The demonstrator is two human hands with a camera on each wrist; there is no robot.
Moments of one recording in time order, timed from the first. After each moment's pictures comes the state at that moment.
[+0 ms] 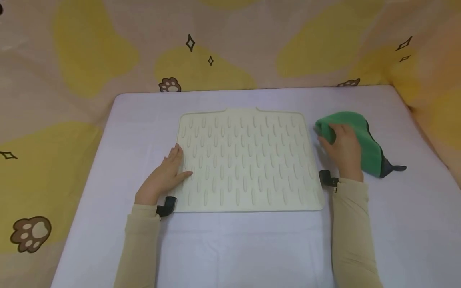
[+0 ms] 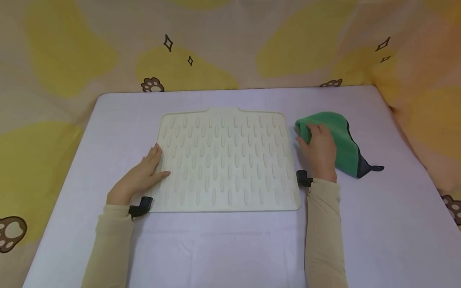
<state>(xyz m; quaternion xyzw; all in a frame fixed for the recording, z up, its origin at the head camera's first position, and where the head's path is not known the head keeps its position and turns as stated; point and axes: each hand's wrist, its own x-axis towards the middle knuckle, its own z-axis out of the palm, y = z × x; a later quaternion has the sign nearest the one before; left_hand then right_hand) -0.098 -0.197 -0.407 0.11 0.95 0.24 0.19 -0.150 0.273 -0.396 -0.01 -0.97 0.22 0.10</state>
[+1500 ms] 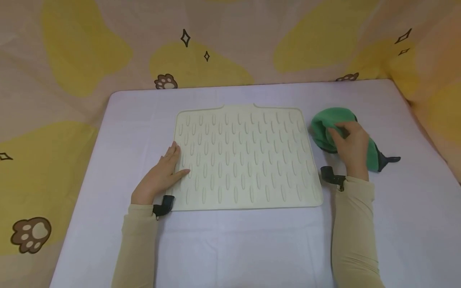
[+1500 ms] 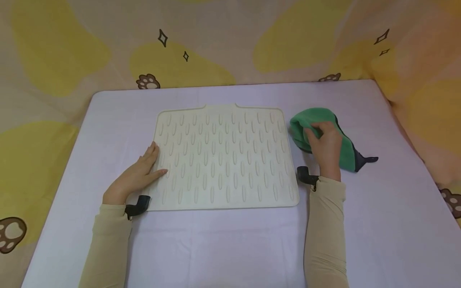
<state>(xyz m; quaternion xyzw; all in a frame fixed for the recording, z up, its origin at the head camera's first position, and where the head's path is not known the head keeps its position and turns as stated) -0.097 -0.198 -0.408 0.11 0.94 0.25 0.19 -0.145 0.281 -0.395 -0.01 -0.90 0.35 0.25</state>
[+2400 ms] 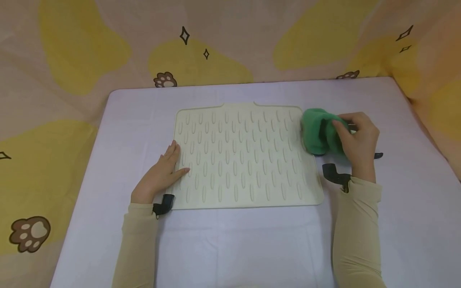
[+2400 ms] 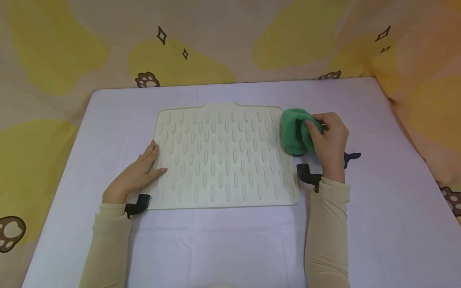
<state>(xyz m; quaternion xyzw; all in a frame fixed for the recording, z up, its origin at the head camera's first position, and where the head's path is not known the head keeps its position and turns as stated) -0.099 -0.199 -0.408 0.11 0.94 0.25 0.19 -0.136 0.267 -0.367 0.00 -0.87 0.39 0.30</state>
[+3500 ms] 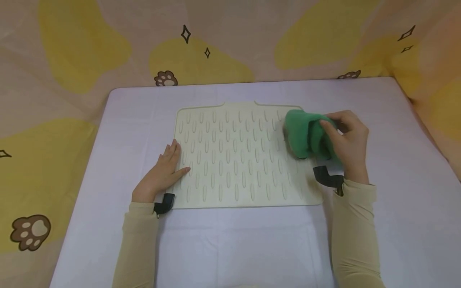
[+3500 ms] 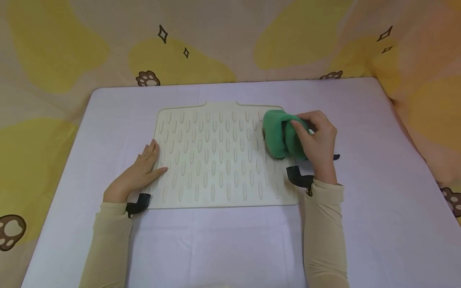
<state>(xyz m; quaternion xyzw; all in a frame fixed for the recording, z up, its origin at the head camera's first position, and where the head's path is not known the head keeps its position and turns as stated) -0.096 -0.196 -0.410 0.12 0.94 0.24 0.19 -0.130 0.237 -0.353 0.08 -0.81 0.50 0.28</state>
